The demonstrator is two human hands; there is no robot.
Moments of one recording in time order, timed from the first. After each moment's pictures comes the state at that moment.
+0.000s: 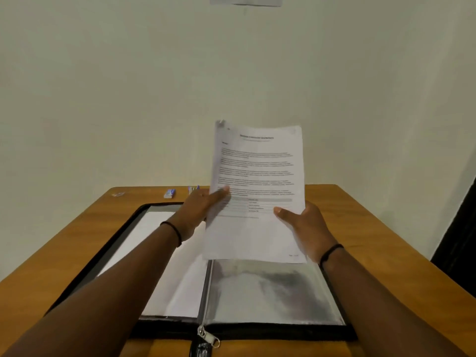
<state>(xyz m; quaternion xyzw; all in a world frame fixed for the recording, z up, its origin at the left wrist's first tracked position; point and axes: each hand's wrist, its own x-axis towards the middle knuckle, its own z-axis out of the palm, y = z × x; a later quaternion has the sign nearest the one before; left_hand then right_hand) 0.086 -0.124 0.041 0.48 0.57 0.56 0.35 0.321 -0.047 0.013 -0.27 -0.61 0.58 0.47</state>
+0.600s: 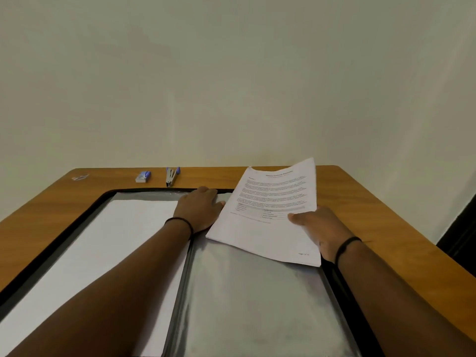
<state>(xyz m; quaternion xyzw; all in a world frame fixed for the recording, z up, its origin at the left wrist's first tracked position) 0.070 -0.006 -0.040 0.61 0.78 0.15 0.01 0.338 0.034 -0.033 -0.48 -0.55 0.56 0.38</state>
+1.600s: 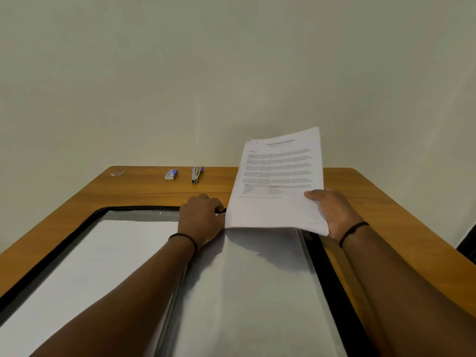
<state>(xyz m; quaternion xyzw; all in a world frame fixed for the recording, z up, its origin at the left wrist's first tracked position) 0.070 -0.090 -0.040 0.56 0.80 0.23 -0.04 0.326 0.024 -0.003 -0.41 -0.49 0.65 0.41</state>
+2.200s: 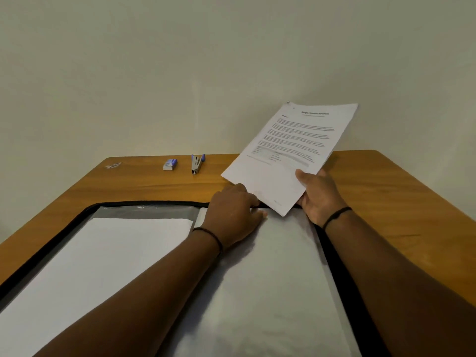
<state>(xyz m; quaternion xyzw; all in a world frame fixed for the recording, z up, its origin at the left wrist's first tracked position) 0.105 -0.058 -0.041 0.66 0.72 0.21 -0.07 0.257 0.060 -0.034 -0.34 -0.45 0.67 0.49</state>
